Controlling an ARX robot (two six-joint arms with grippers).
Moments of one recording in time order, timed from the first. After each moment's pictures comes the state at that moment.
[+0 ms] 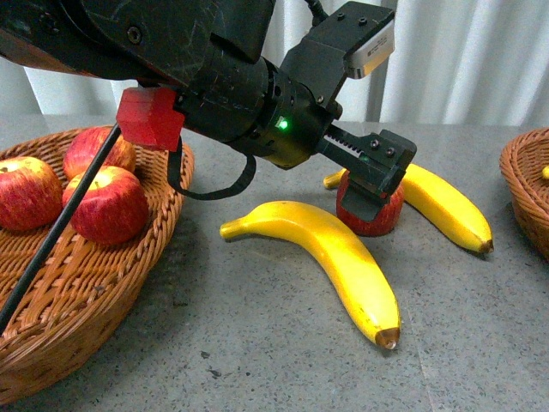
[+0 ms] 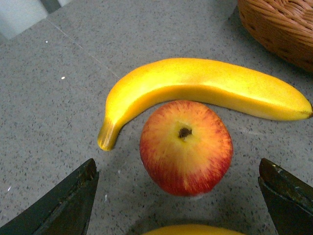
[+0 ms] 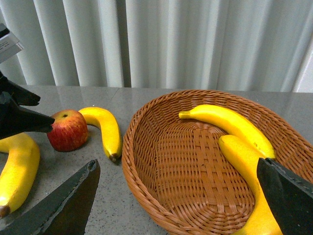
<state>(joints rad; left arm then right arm) -0.49 1.96 1.28 0.09 0.25 0.31 0.00 0.00 0.01 0.00 0.00 -0.01</state>
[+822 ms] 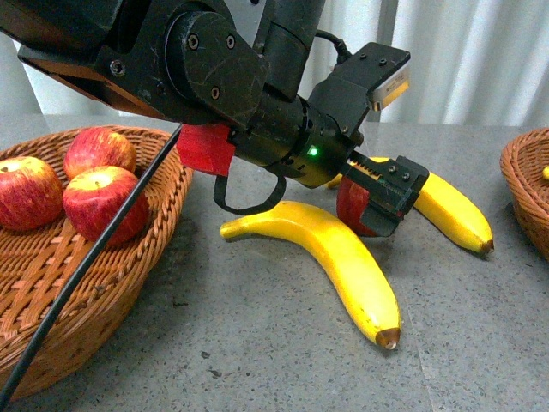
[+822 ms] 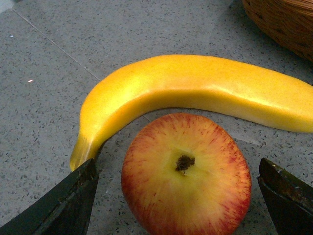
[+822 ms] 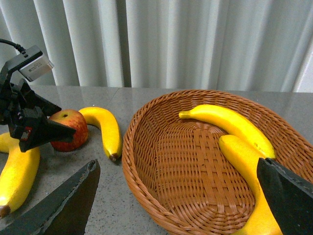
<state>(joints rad) -0.51 2.10 1.39 0.10 0.27 0.31 0.00 0.00 0.01 0.00 0.00 -0.01</state>
